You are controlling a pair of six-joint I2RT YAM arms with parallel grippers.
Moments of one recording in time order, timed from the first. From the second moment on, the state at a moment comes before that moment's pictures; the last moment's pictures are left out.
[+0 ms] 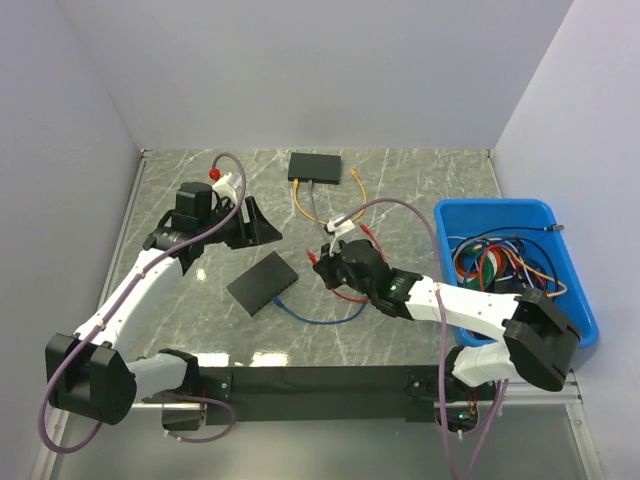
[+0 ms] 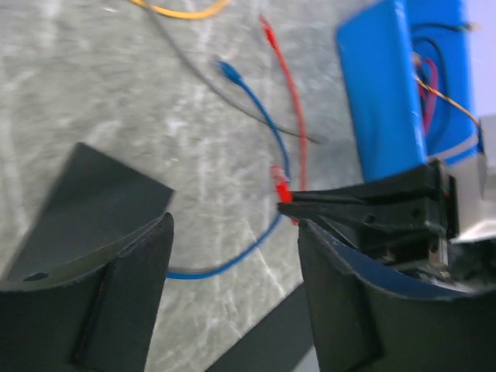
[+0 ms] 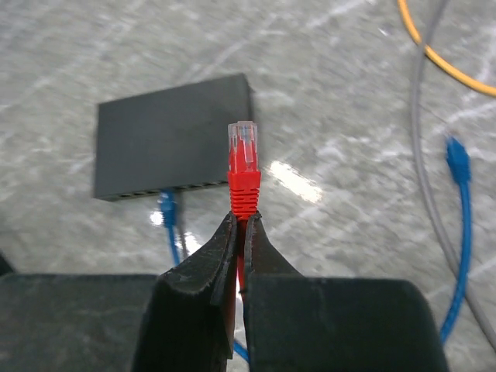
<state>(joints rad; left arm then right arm) -0.27 1.18 0.95 -0.38 0.52 -0.50 0.93 1.33 0.72 0.16 0.18 0.33</state>
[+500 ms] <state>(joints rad) -0.28 1.20 0.93 -0.32 0.68 -0.55 0.93 1.25 0.71 0.26 0.06 0.36</state>
